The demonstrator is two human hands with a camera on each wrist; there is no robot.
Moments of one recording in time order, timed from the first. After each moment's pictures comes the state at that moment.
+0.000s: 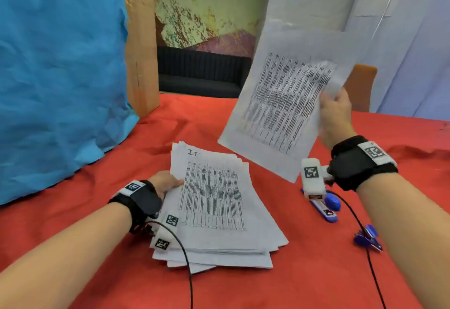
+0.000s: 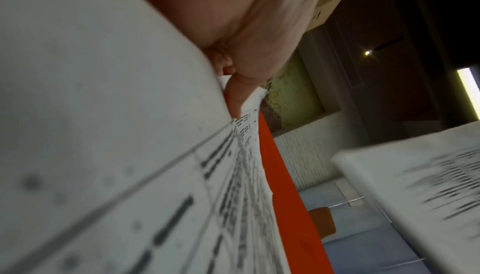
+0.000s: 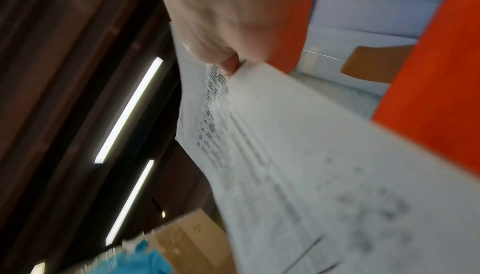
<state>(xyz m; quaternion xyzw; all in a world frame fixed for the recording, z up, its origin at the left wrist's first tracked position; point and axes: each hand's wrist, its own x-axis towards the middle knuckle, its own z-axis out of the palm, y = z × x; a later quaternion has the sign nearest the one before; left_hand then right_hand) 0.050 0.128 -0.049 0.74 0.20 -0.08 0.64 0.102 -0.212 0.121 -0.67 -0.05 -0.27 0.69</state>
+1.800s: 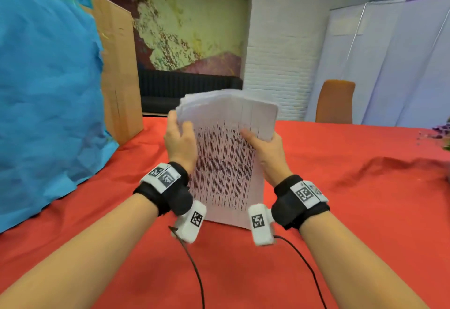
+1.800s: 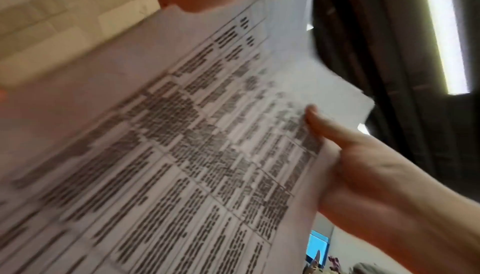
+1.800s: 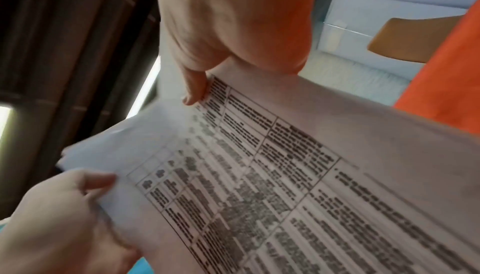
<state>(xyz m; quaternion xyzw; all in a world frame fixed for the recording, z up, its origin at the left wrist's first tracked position) 0.069 0.003 0.093 0.62 -0.02 0.47 0.63 0.090 -0.171 0.084 -0.62 -0.18 -0.15 0.75</state>
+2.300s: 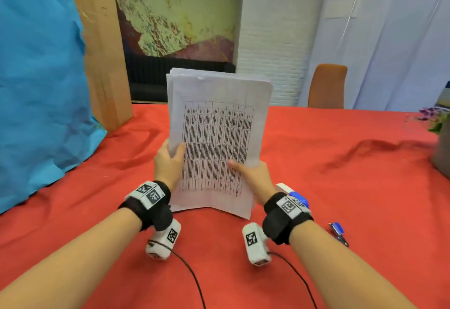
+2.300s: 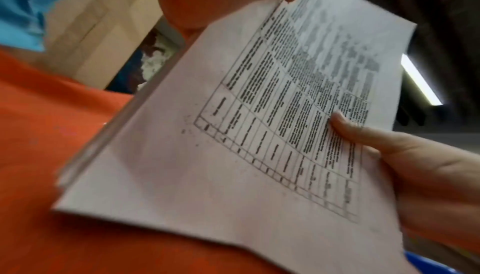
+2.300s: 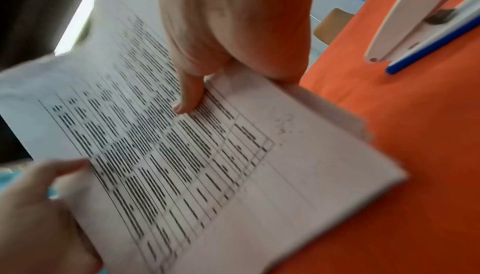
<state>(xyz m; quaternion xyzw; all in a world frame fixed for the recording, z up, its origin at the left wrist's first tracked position) 0.066 0.015 0.012 0.73 0.02 0.34 0.60 0.082 -0.186 -0.008 -0.66 -0.07 -0.04 0.75</state>
